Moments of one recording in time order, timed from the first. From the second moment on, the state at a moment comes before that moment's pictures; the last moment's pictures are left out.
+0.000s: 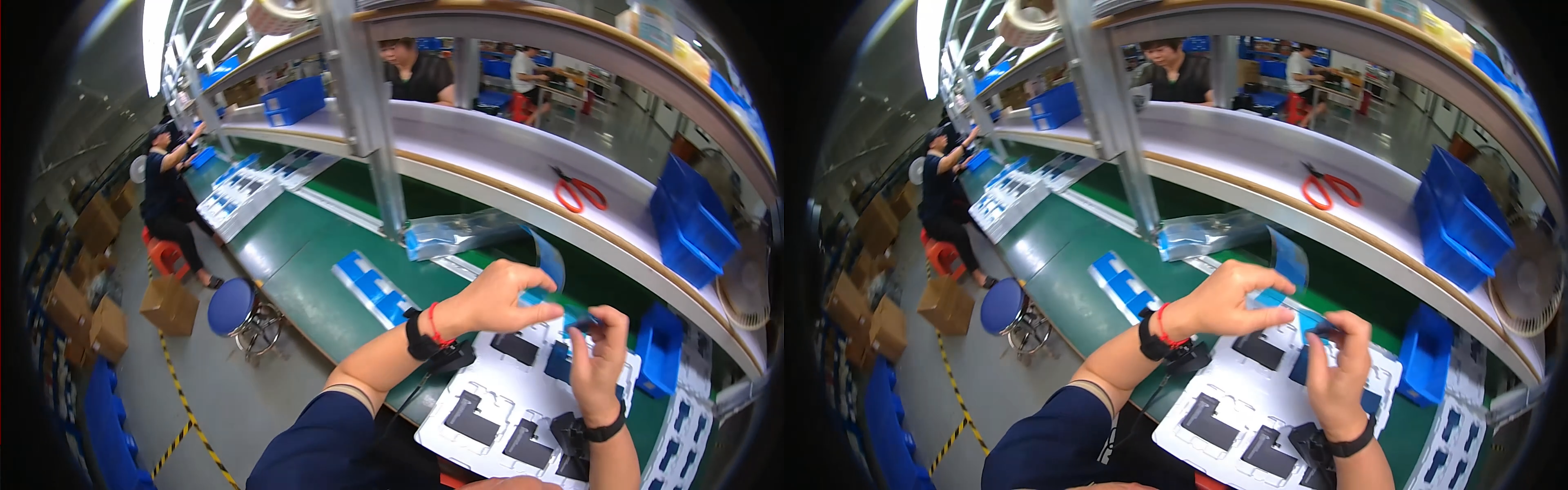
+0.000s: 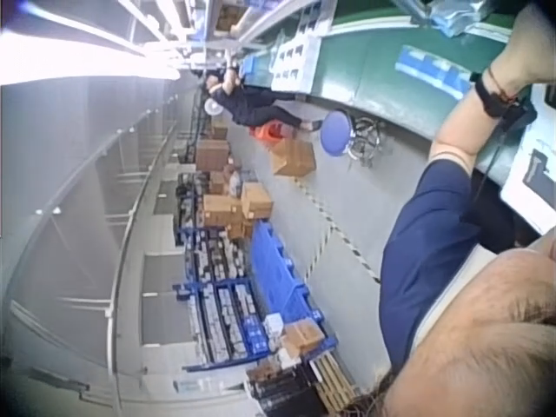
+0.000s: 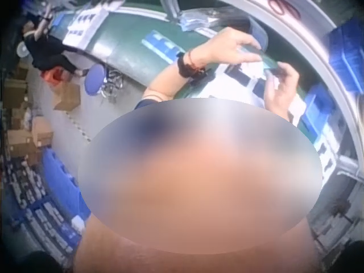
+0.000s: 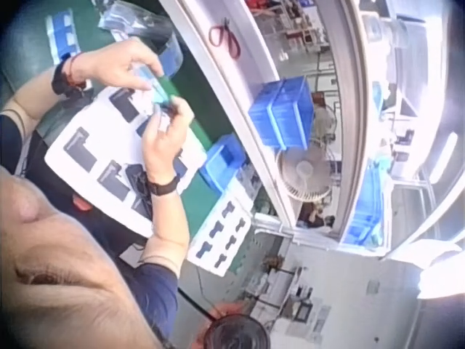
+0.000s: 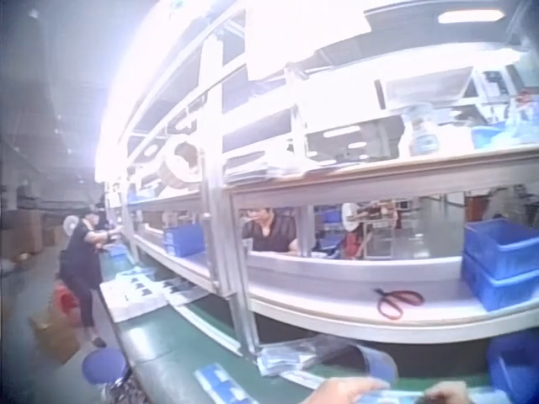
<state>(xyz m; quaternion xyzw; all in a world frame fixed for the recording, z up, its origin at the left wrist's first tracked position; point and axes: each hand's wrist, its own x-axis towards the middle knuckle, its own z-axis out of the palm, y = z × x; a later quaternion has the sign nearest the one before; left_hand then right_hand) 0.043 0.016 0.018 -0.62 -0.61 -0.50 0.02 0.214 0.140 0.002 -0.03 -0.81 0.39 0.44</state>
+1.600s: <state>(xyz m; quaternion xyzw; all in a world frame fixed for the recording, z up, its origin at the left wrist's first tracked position) -0.007 -0.034 0.050 -0.42 -0.67 -0.59 0.16 0.195 0.134 -0.019 -0.33 -0.65 0.68 0.09</state>
